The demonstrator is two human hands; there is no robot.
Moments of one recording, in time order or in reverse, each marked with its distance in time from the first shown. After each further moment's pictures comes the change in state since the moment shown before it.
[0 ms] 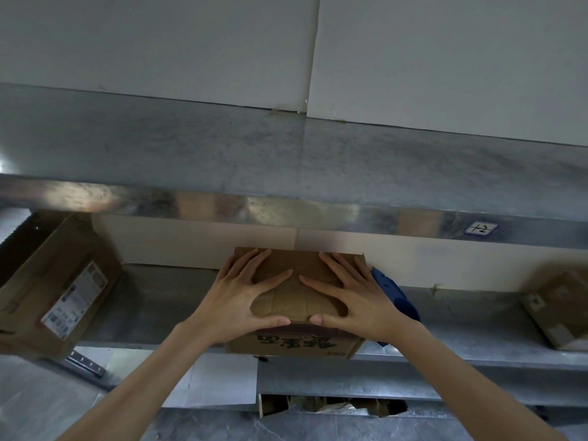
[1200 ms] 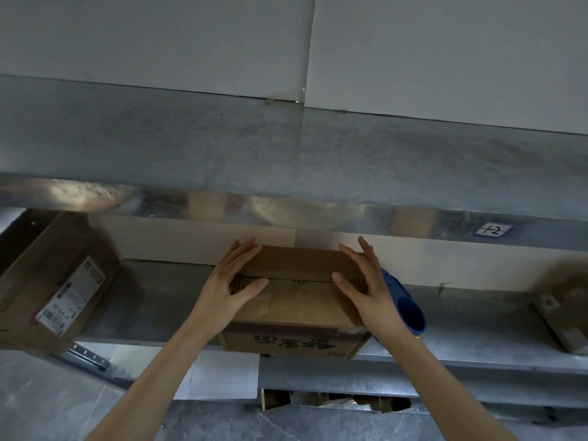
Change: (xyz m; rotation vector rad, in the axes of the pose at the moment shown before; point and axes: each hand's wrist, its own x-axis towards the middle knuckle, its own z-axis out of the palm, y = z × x) left_hand 0.001 0.001 0.009 -0.780 0.253 -0.287; right_hand -0.003 -0.001 0.014 0.918 0.435 0.337
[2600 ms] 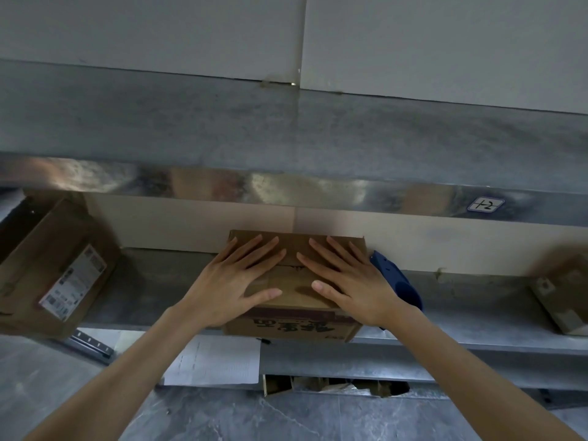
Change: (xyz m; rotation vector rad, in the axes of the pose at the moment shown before) left_hand 0.000 0.009 -0.008 0.850 -0.343 0.314; right_hand 0.005 -0.008 -0.005 -0.896 -0.445 -0.377
